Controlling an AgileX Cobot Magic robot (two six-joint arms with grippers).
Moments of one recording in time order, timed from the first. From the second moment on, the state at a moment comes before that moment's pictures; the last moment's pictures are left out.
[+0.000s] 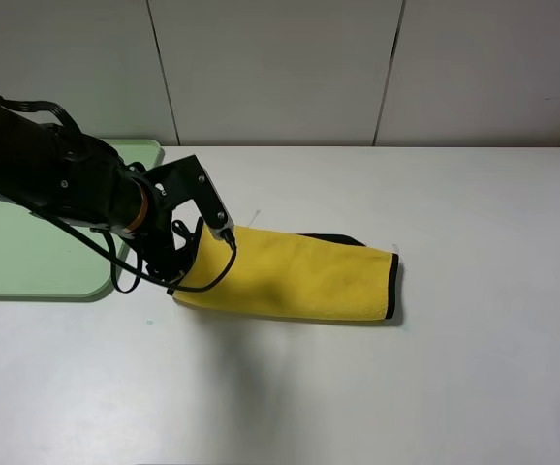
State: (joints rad) left arm -0.63 1.79 -0.80 1.25 0.24 -0.66; right arm 0.11 -0.01 -0.49 0.06 1.02 -0.01
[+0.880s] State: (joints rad) left arm -0.63 1.71 -0.84 0.98 0.17 -1.17; right arm 0.11 -0.01 -0.49 0.06 1.02 -0.01
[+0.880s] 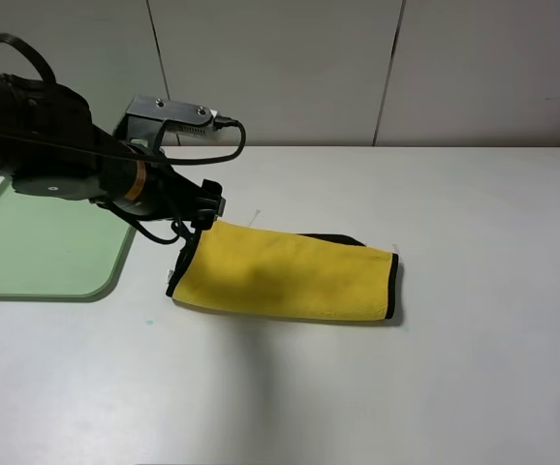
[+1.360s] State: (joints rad) left arm -0.63 1.91 -0.89 0.94 0.14 -1.08; right arm 0.11 -0.01 -0.49 0.06 1.02 -0.01
